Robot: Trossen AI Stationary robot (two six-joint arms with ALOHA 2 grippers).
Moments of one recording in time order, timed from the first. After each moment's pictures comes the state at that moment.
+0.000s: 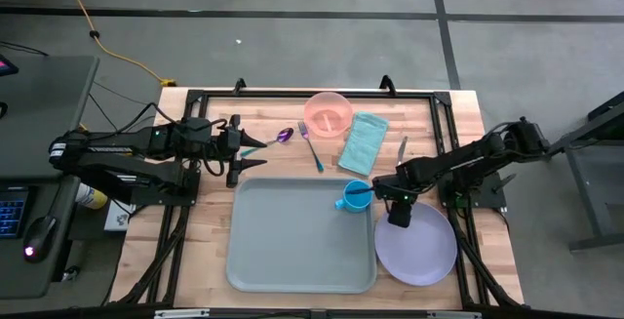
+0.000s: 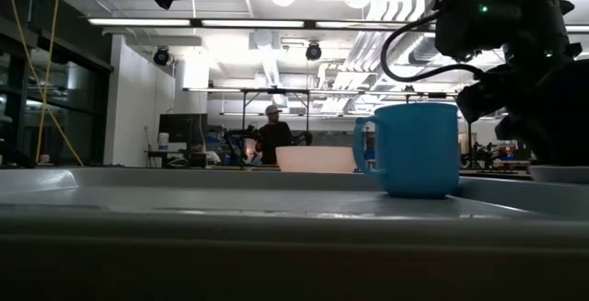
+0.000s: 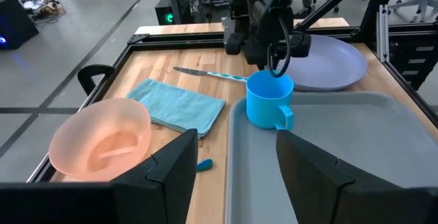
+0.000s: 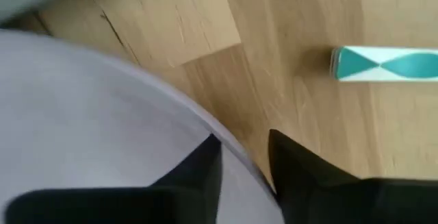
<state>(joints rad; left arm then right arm) 0.03 0.78 0.77 -0.32 -0.06 0.07 0.15 1.42 0.67 -0.78 -0.17 0.55</state>
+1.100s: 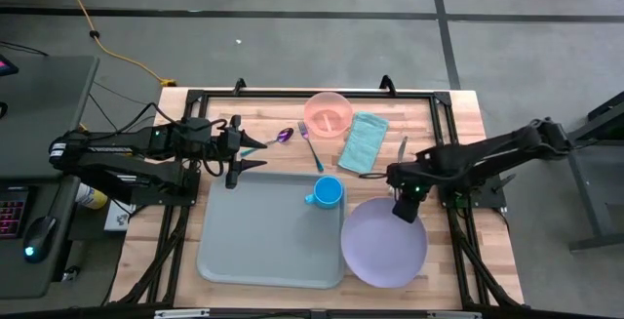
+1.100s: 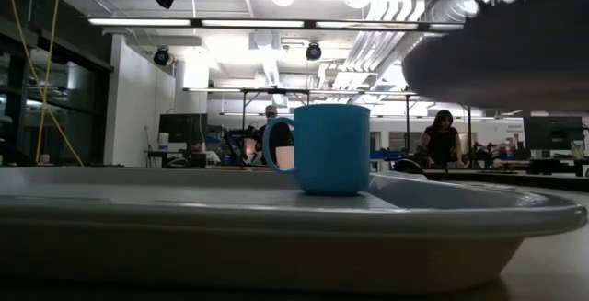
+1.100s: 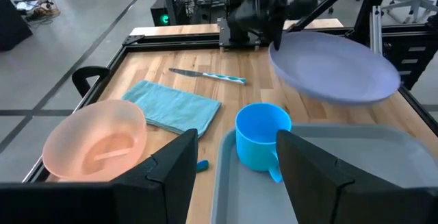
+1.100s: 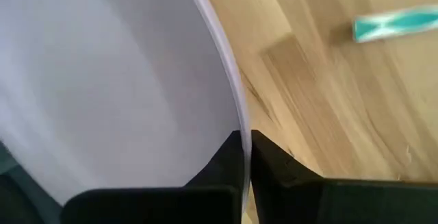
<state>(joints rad) 0.03 0.78 0.77 -0.31 -0.04 0.07 0.15 1.14 0.79 -0.94 -0.29 0.78</state>
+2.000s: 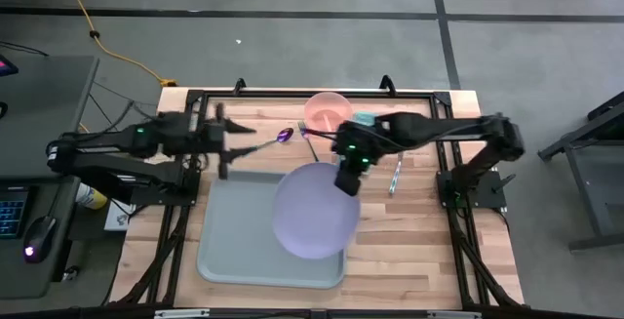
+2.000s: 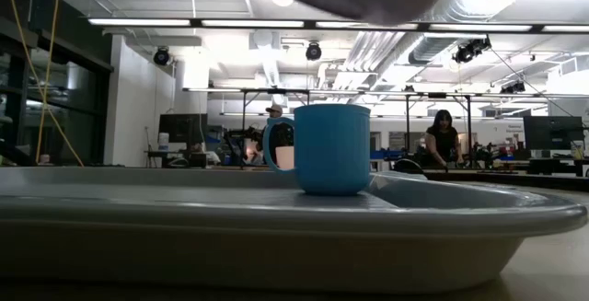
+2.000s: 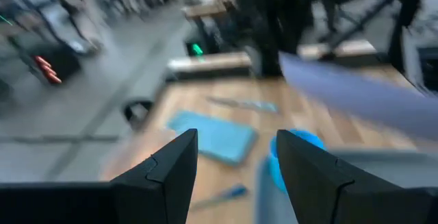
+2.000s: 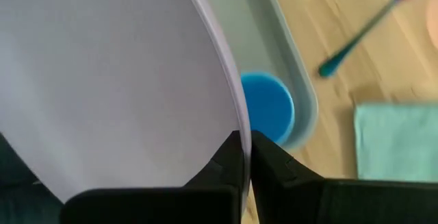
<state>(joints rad) 0.03 0.67 0.82 -0.32 -0.18 0.18 0.00 1.62 1.60 -0.98 -0.12 0.49</state>
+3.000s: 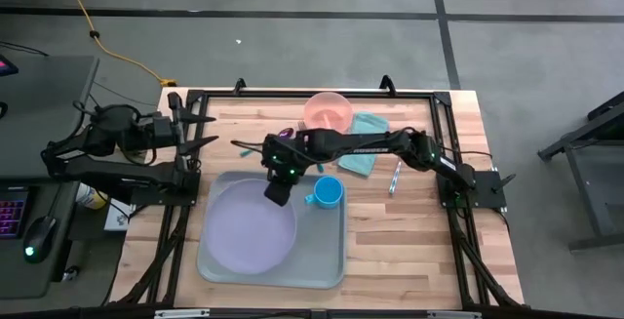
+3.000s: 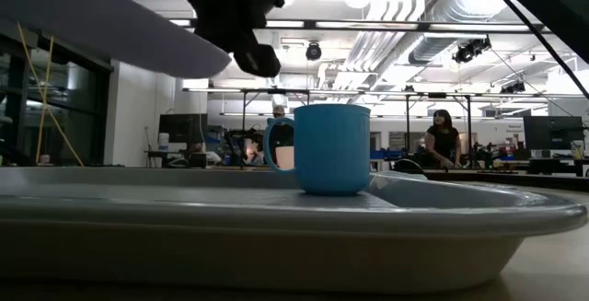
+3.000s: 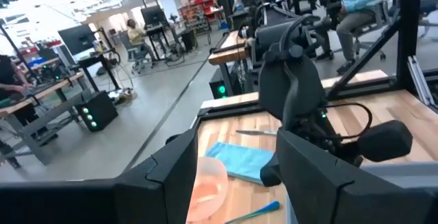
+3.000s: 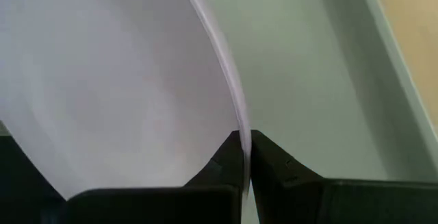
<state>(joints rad) 0.03 0.39 0.88 -0.54 -0.20 0.29 -0.01 2.31 2.24 -0.86 -0.33 0.53</state>
